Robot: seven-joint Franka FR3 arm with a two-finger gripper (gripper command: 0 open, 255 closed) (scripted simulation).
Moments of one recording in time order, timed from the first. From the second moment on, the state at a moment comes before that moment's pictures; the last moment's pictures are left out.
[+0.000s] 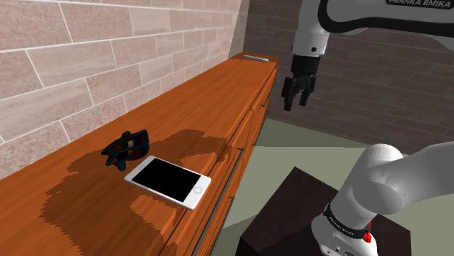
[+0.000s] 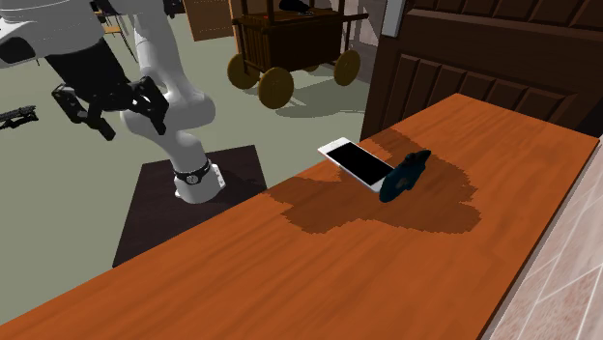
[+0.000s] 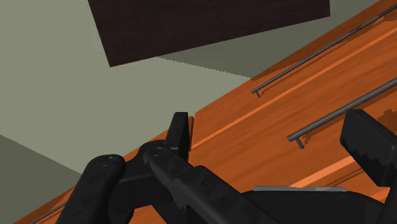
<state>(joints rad) -0.01 -0.75 -0.04 -2.32 0.04 1.45 0.15</state>
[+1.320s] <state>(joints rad) -0.05 -0.62 0.46 -2.17 0.34 1.58 0.98</state>
